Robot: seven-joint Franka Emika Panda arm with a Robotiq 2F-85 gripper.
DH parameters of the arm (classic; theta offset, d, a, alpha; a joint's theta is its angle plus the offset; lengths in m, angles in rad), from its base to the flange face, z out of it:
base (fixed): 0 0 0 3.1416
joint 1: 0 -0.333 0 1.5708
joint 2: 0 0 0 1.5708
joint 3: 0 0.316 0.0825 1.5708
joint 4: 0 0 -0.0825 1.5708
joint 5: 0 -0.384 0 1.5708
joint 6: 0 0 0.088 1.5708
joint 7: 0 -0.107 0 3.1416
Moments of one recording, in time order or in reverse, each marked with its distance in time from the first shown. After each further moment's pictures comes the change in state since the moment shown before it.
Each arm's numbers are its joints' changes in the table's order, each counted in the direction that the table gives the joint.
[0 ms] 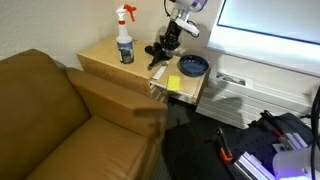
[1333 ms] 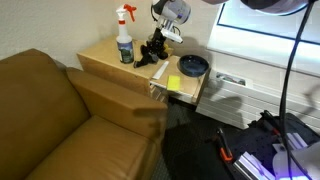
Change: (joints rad) arm -0.048 0.305 0.069 0.393 0.062 -0.038 0.002
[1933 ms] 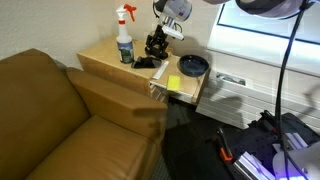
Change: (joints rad) arm 0.004 0.025 -0.017 0.080 0.008 0.026 -0.031
